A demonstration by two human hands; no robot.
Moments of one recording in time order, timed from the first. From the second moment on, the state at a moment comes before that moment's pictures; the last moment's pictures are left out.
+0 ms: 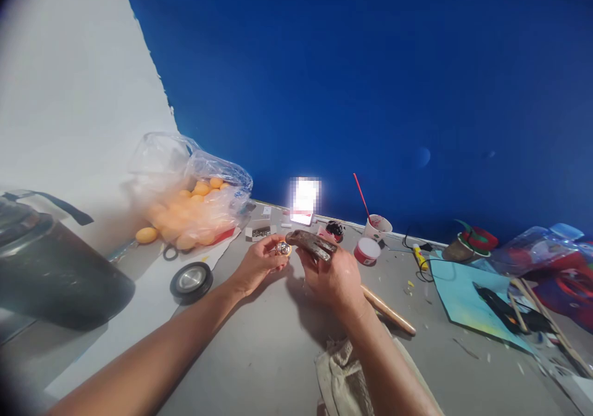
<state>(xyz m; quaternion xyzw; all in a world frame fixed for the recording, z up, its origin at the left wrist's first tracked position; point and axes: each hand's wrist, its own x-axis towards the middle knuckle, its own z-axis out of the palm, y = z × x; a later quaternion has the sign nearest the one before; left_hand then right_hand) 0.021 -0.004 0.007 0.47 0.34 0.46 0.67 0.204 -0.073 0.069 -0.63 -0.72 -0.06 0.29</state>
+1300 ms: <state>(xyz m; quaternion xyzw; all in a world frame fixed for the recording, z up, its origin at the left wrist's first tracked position) 0.020 0.006 -0.001 0.33 0.28 0.48 0.77 0.194 -0.062 0.048 -0.67 -0.73 0.09 0.14</state>
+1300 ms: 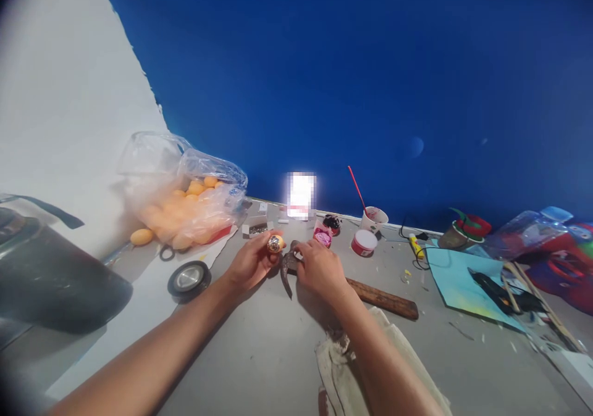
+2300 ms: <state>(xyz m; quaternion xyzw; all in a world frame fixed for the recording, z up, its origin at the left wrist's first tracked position) 0.031 -0.020 0.011 0.45 0.32 0.48 0.68 0.188 -0.043 0.013 -0.47 -0.71 0.23 0.47</state>
